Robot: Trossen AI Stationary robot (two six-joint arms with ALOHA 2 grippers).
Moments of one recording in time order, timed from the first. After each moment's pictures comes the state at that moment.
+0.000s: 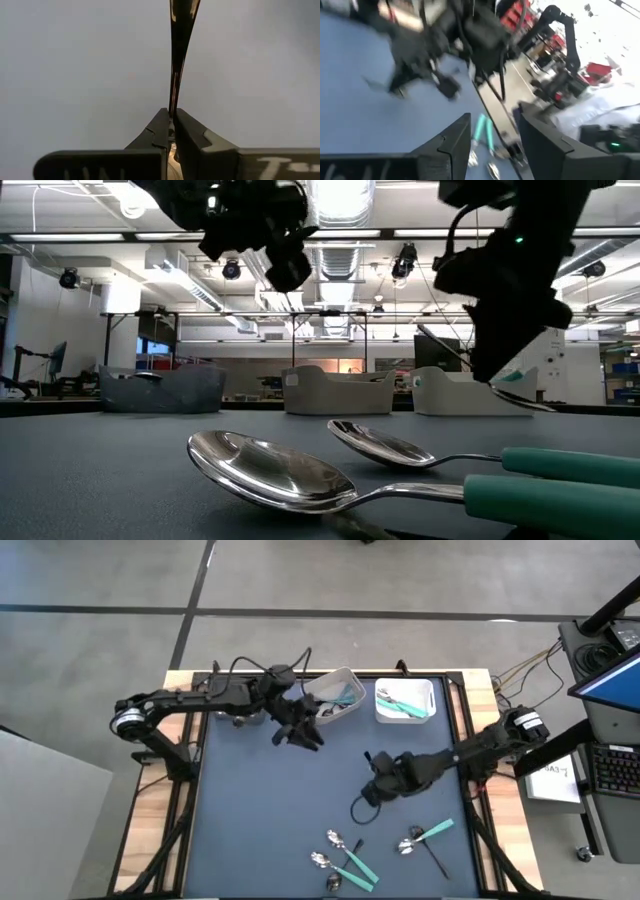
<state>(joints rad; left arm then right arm) 0.36 1.56 1.07 0.05 1.06 -0.29 0.30 1.59 0.97 -0.75 0.34 1.14</state>
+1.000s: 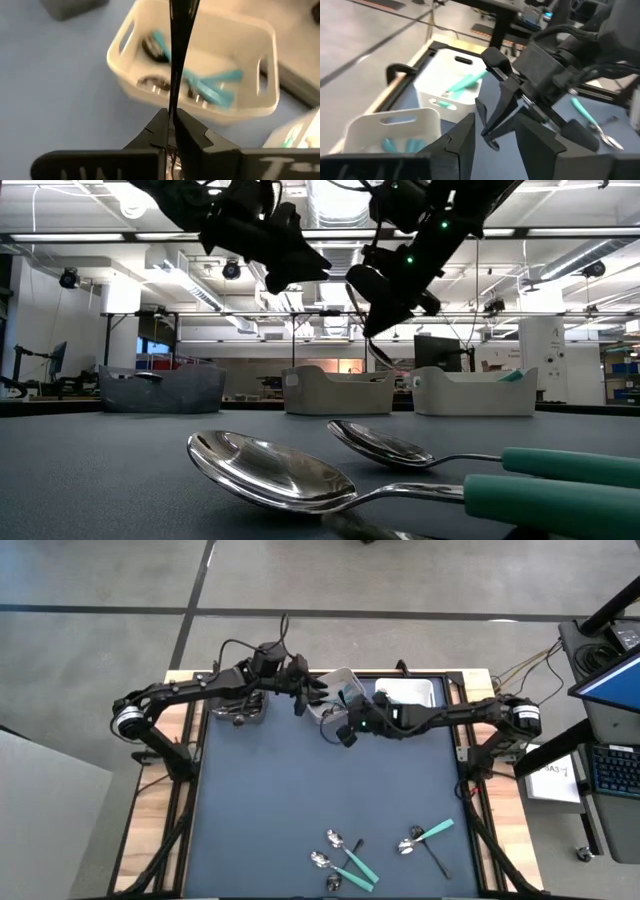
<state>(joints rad) 0.52 1.56 1.14 0.05 0.45 -0.05 -0.18 1.59 1.05 -0.25 0.45 0.38</state>
